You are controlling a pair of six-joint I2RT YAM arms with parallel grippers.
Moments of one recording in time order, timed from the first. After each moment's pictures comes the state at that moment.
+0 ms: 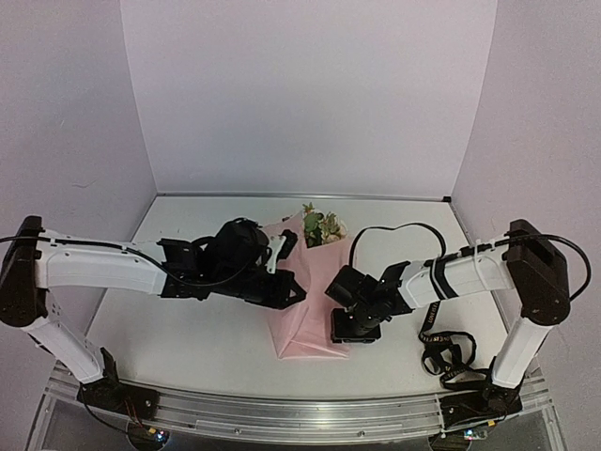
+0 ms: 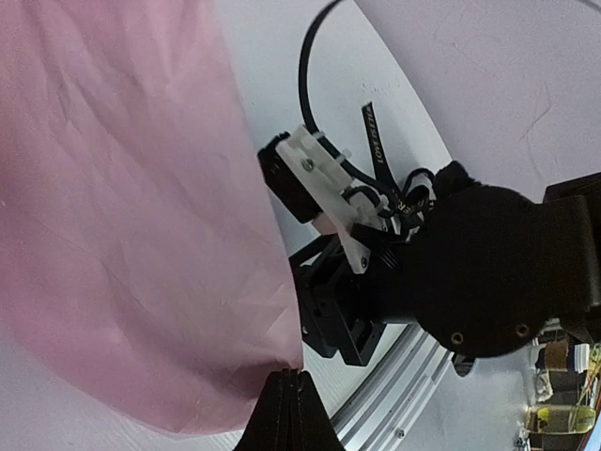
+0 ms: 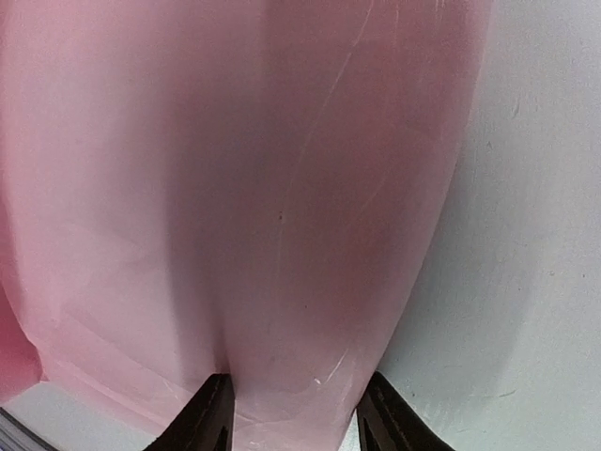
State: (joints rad) left arm -1.10 1.51 1.03 -0.15 0.11 -0.70; right arm 1.02 1.79 1.01 -0.47 0.08 0.93
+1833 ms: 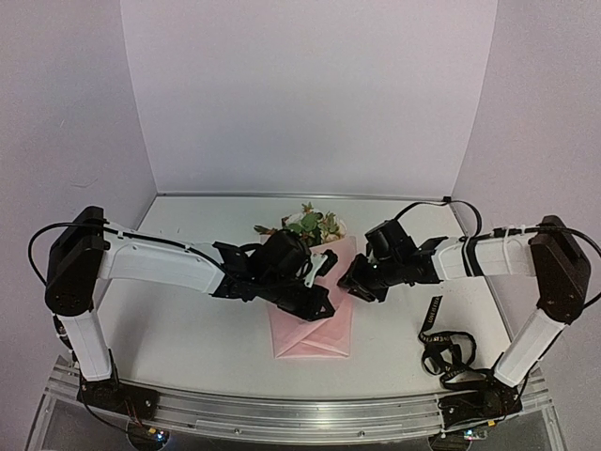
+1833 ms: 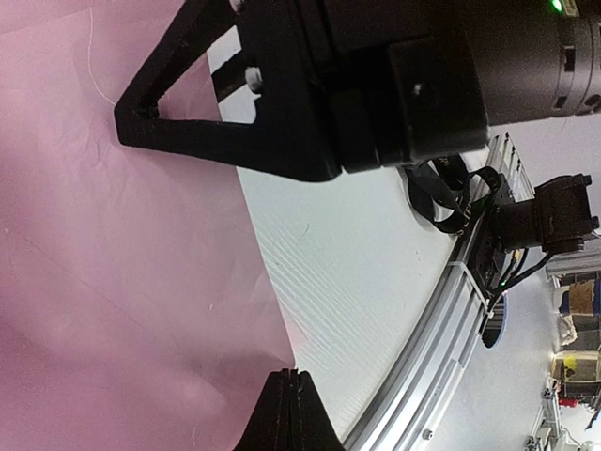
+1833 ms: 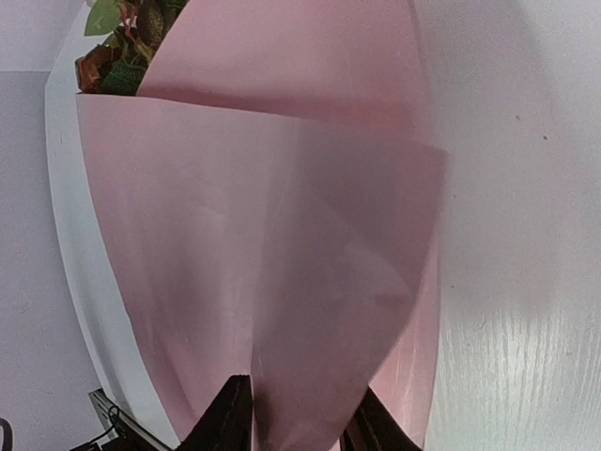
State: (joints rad) left arm -1.11 1.84 1.24 -0.14 0.26 -0.57; right arm 0.73 1.67 0.96 -0.16 -0.12 1.10
